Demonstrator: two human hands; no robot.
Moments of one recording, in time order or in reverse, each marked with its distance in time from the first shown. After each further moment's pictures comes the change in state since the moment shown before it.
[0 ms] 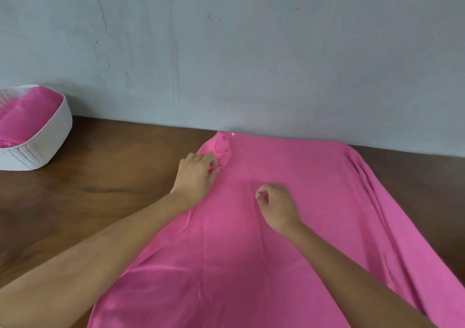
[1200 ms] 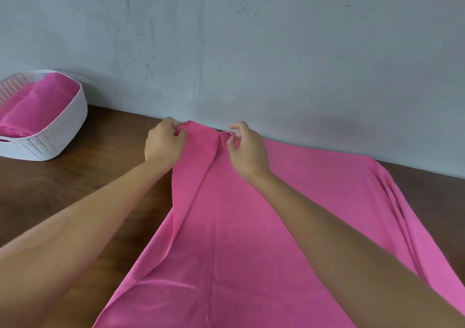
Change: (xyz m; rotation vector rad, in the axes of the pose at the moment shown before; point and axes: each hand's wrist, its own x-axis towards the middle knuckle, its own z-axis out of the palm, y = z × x) left_hand 0.061 -0.073 -0.069 -0.191 0.181 -0.600; right_hand 0.123 -0.133 0.009 0.242 0.172 -0.234
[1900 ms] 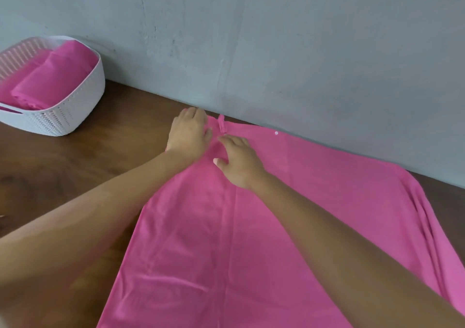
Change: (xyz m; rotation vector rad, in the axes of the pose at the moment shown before) left_hand 0.014 -0.037 0.028 0.340 0.008 0.389; right_hand -0.001 -0.004 0.059 -0.327 -0.531 -0.140
